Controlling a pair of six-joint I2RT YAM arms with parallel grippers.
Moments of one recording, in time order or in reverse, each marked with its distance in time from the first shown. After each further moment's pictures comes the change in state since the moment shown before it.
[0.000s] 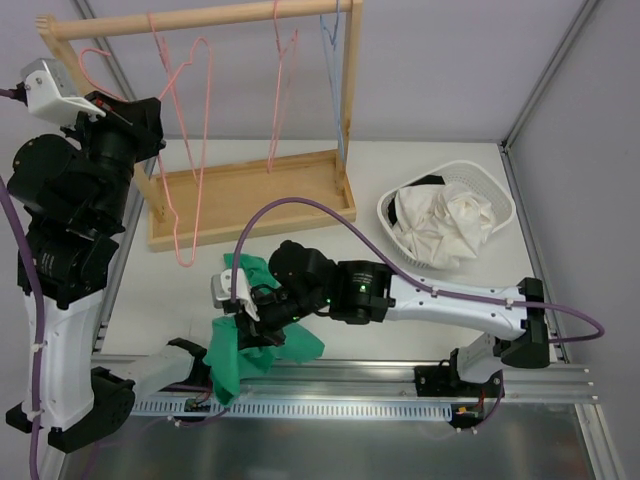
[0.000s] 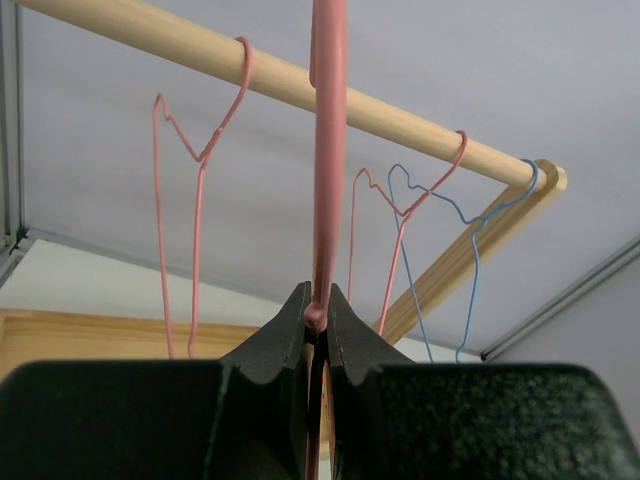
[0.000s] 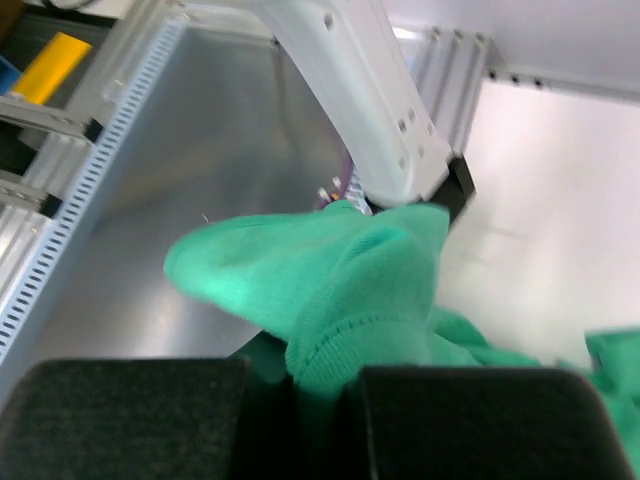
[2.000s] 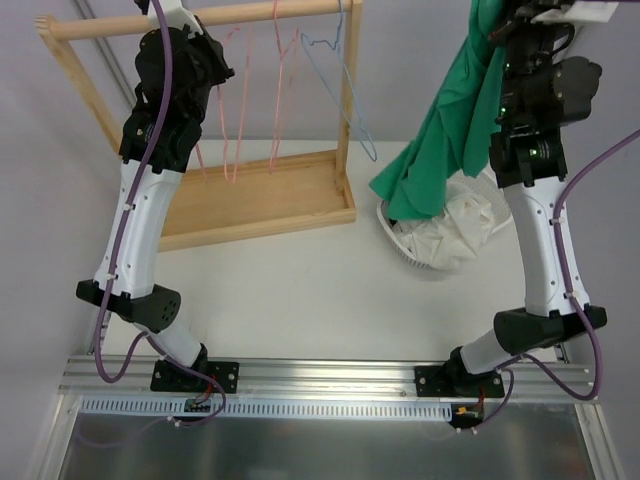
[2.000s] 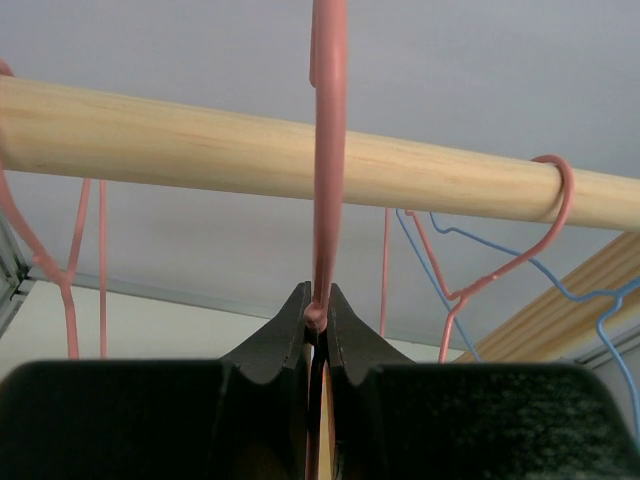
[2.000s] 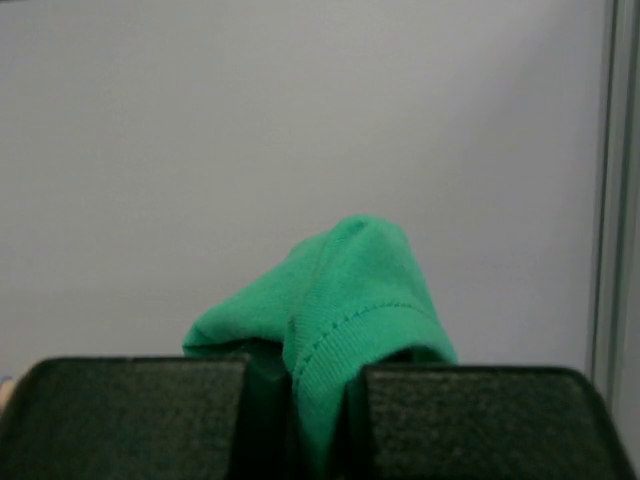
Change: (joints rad) left arm 0.000 0.585 0.393 0.079 -0.014 0.131; right arm -1.181 -0.015 0.519 0.575 0.725 0.024
